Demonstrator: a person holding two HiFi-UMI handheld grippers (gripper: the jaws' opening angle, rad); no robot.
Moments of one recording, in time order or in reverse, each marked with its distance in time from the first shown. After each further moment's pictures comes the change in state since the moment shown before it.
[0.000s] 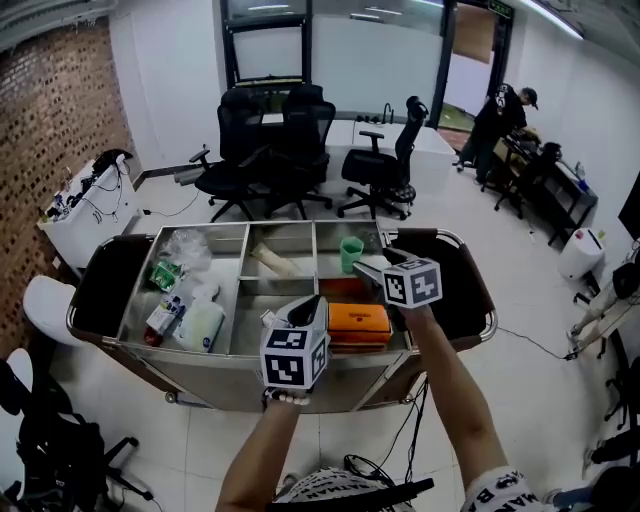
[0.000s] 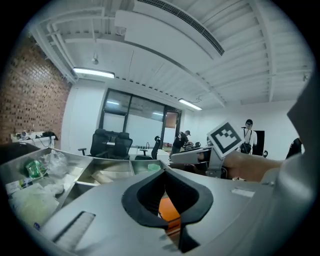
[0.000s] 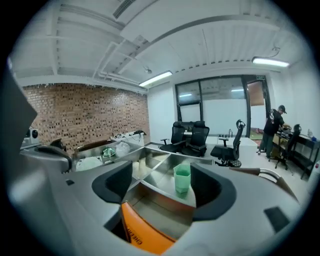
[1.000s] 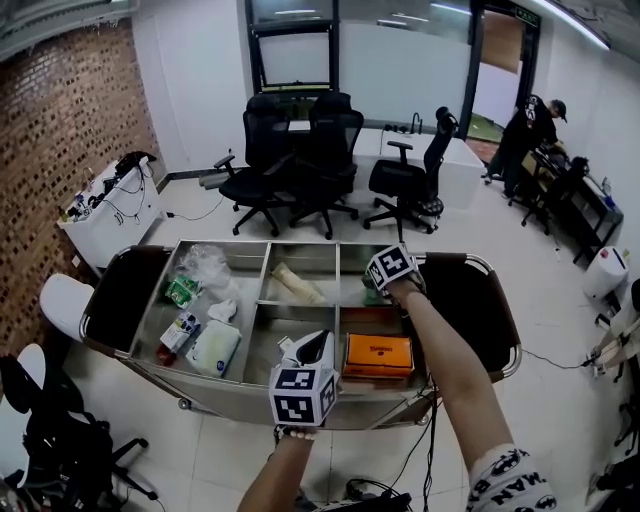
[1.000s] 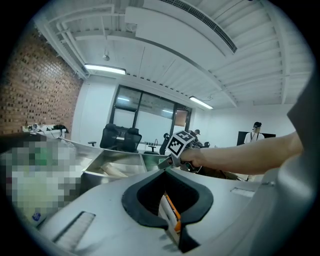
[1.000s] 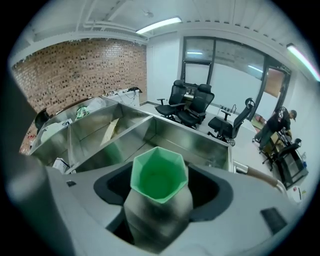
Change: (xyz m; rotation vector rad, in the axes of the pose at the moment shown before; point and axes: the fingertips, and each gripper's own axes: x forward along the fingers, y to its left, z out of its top) left arm 0.006 0.029 -0.022 -0.080 0.024 0.092; right arm 0.164 -0.077 -0.061 -0.138 0.526 -0.082
